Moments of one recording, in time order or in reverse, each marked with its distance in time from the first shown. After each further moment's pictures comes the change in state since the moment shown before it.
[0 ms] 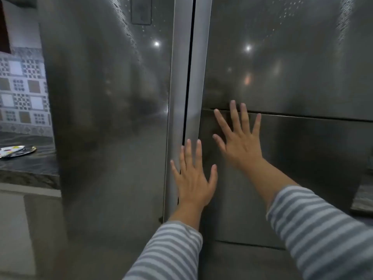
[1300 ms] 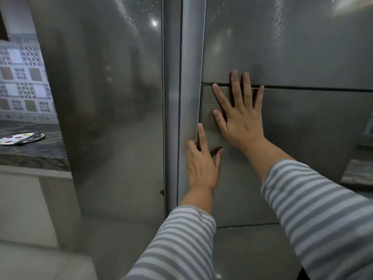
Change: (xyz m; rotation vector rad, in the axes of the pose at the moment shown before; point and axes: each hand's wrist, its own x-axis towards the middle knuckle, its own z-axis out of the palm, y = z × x) left_hand -0.035 0.045 -0.020 -0.141 -0.051 -0.163; right_hand -0.021 0.002 -0.043 0.001 0.029 -0.005
